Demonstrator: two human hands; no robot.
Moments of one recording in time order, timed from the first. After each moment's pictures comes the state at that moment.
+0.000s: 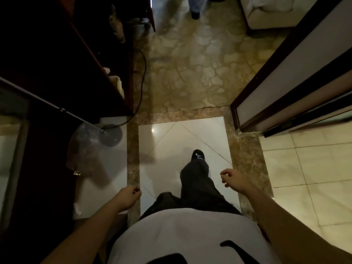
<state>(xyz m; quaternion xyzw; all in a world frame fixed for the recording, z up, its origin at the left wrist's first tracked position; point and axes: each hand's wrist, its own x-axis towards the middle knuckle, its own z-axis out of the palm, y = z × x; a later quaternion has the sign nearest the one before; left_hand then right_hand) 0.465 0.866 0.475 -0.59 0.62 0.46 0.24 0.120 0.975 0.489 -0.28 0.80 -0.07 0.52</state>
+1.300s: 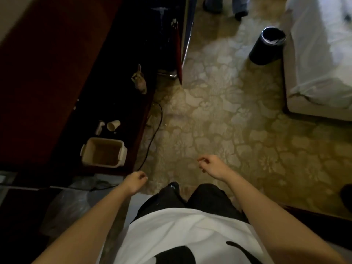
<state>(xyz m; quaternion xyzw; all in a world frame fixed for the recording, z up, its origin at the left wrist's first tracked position) 0.208 0.325 0.492 -0.67 0.53 0.50 0.11 -0.075 0.322 0.528 -0.48 0.68 -0.05 0.55</state>
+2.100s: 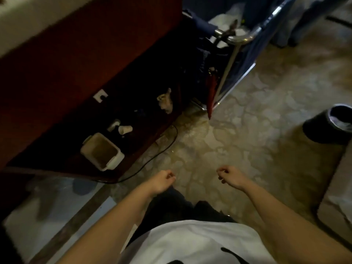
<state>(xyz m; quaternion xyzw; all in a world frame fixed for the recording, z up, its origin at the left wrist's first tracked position) -0.040 0.093 0.535 -0.72 0.42 0.55 -0.02 -0.274 -0.011 0.500 -0.59 0.59 0.13 0.54</state>
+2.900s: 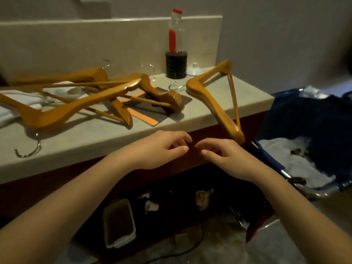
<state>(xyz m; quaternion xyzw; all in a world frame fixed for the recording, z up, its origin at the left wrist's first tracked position) 0.161 -0.058 0.839 -0.78 0.57 0.19 -0.19 0.018 -0.209 0.807 -0.93 0.13 -0.06 0.33</state>
